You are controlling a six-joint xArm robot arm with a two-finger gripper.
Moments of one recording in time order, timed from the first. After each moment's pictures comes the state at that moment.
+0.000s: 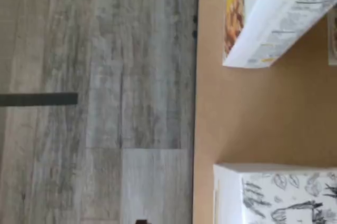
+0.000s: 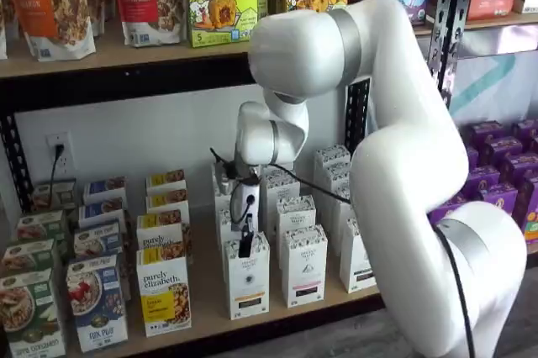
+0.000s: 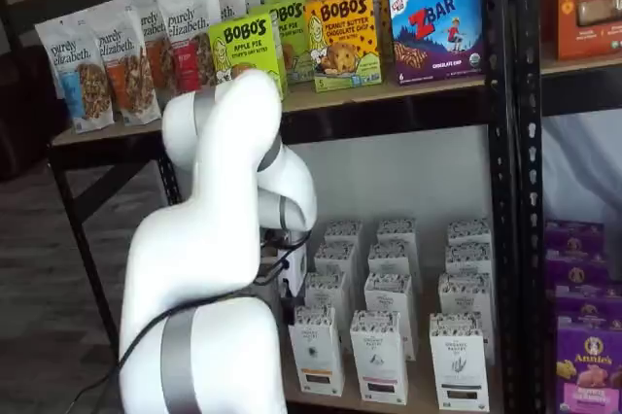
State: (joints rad) arm 0.28 0.90 -1.49 0.29 0.60 -1.52
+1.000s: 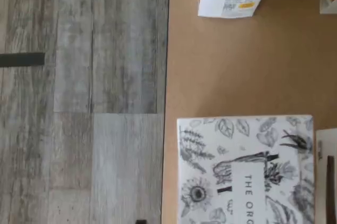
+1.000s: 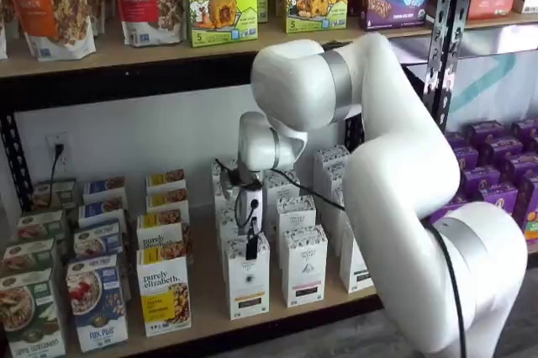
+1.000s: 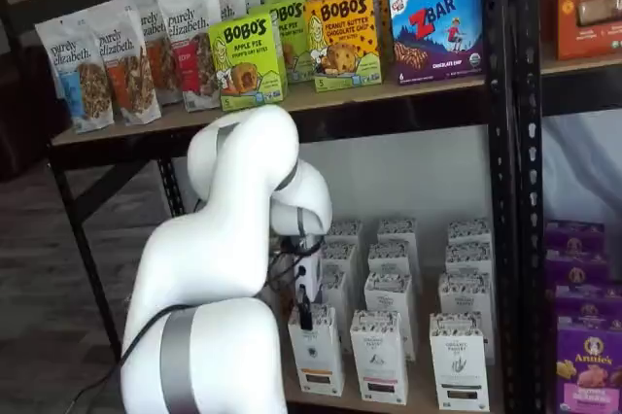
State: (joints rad) arm 0.23 1.11 -1.77 0.17 0.71 -1.47
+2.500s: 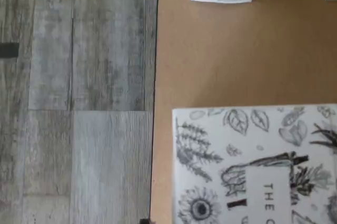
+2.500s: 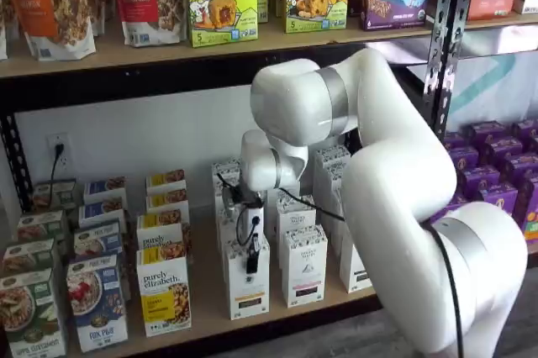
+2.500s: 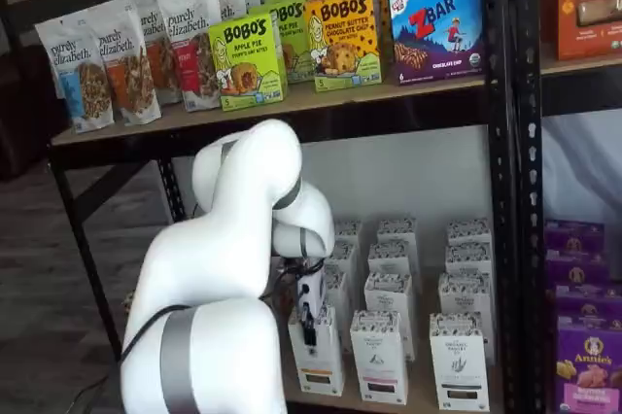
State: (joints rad) arm 0.23 1.19 -1.79 0.19 0.61 -1.49
